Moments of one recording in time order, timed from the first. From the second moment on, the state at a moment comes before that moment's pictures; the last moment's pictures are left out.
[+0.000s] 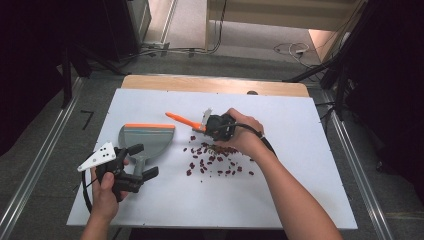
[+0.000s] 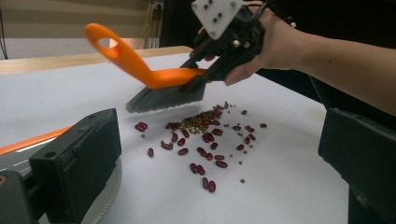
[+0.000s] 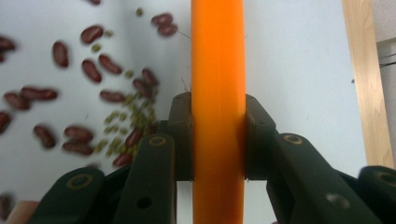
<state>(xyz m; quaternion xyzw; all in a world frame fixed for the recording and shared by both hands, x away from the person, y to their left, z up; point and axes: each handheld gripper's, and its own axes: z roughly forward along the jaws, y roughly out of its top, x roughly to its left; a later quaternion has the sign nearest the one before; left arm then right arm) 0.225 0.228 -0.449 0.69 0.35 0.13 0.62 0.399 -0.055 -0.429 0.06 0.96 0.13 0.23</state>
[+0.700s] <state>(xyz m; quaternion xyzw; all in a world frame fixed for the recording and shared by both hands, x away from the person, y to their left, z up) 0.224 0.227 -0.449 0.69 0.35 0.13 0.62 0.358 -0.057 -0.441 -0.02 0.97 0.12 0.21</state>
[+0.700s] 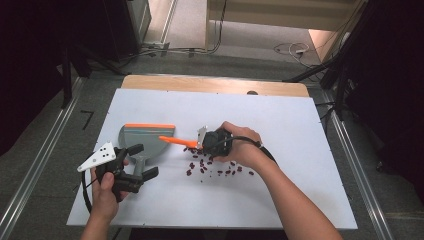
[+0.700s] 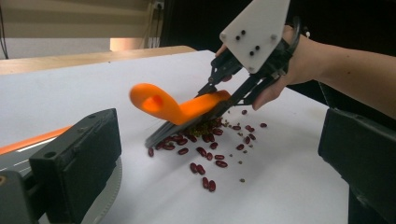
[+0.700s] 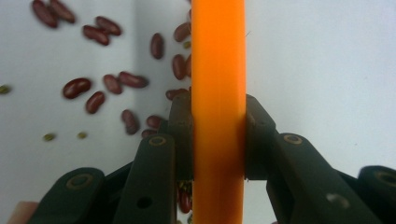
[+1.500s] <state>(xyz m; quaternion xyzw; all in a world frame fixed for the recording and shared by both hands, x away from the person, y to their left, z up) 0.225 0.230 -0.449 0.69 0.35 0.13 0.62 0.363 -0.032 -0.422 0.01 0.96 0.15 0.22</state>
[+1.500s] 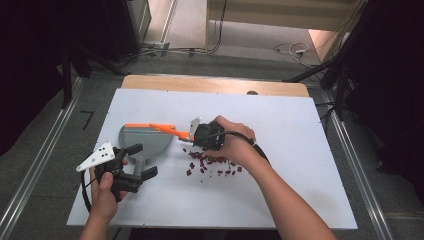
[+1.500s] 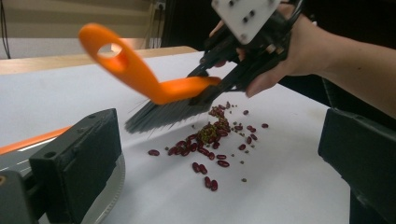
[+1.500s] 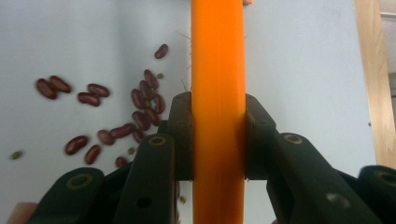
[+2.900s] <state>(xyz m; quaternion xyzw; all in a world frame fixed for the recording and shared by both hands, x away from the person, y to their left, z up) 0.223 0.244 -0.449 0.68 0.36 0.14 0.62 0.324 -0.022 -0.433 0.22 0.95 0.20 -0.08</state>
